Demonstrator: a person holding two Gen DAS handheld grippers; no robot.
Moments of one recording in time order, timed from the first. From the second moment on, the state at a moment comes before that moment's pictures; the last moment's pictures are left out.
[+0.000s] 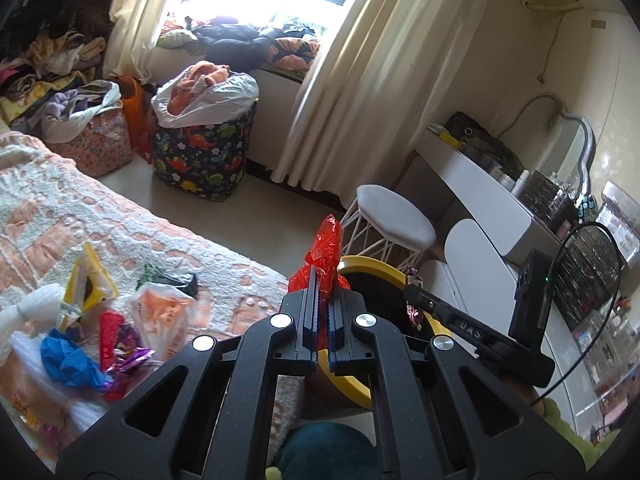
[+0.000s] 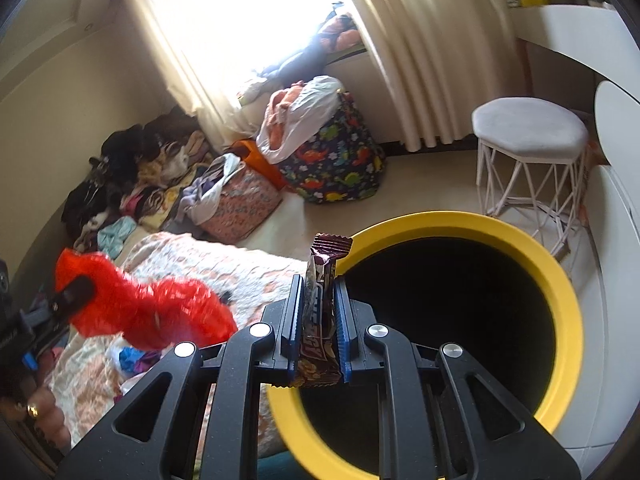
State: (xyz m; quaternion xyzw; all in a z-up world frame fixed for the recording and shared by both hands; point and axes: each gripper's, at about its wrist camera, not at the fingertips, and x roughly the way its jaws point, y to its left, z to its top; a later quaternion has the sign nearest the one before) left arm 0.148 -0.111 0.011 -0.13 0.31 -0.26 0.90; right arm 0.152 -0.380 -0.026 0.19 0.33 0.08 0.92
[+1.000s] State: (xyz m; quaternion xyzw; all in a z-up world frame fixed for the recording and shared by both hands) left arm 0.146 -0.211 -0.054 -0.06 0.38 -0.32 0.87; right arm 0.157 -0.458 -0.058 0.27 0.35 0.01 0.90
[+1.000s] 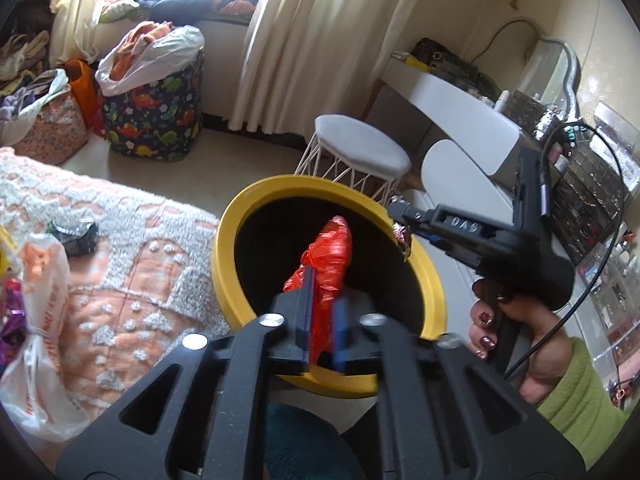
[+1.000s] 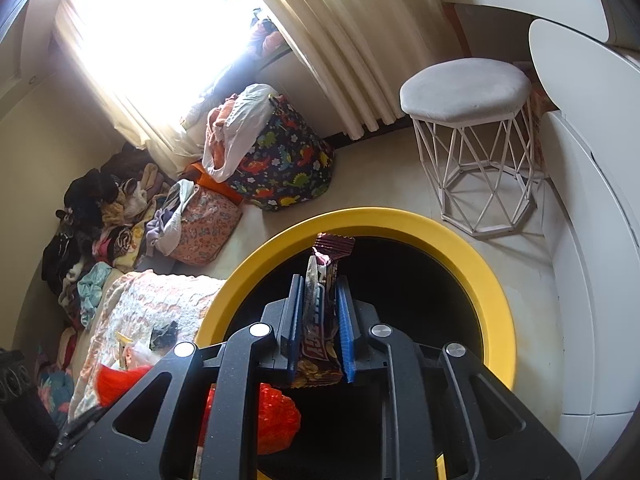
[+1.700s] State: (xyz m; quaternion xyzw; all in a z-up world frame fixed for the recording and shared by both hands) left arm 0.113 -0.141 -0.028 -0.06 0.32 -0.21 0.92; right arm 0.157 -0.411 -0.041 0.21 0.34 0.02 0.91
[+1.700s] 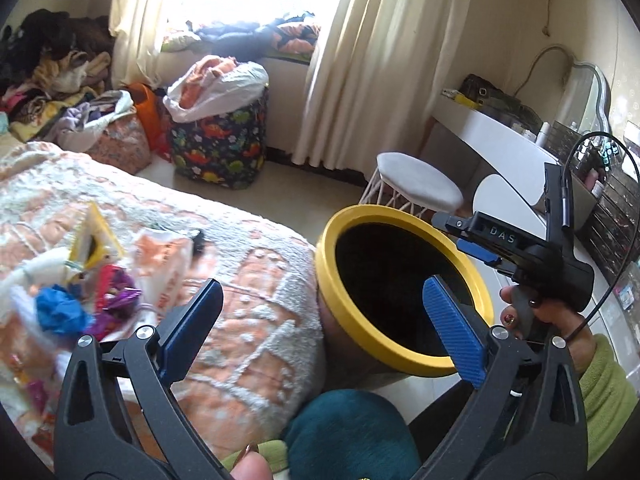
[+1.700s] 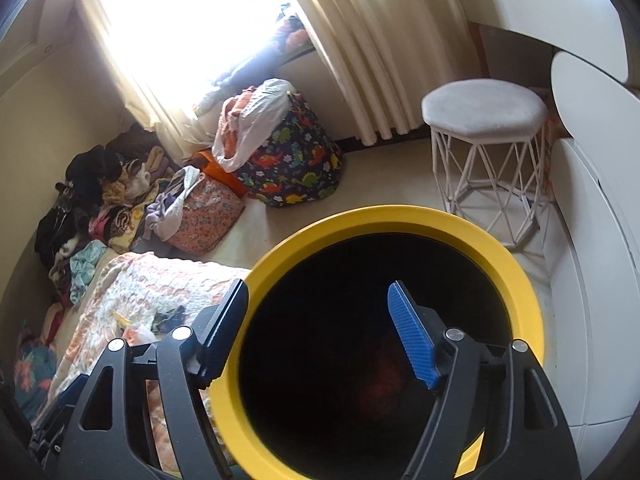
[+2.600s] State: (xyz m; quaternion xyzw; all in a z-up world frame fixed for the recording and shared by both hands) left arm 0.091 -0.050 -0.011 -0.09 0.27 -0.12 0.95; right arm 0.131 -0.330 -0.005 0.16 0.32 0.10 0.93
